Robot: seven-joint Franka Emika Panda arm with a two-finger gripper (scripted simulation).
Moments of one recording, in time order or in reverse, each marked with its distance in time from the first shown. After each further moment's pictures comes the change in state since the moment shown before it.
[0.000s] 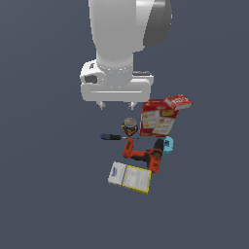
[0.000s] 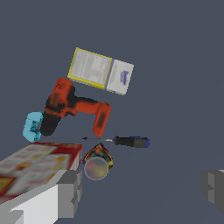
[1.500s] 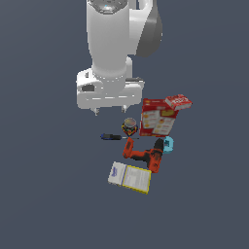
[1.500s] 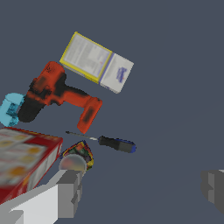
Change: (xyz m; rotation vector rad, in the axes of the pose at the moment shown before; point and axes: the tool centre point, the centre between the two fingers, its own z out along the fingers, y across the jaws) arm -0.001 0.024 0.024 -0.055 0.004 -0.178
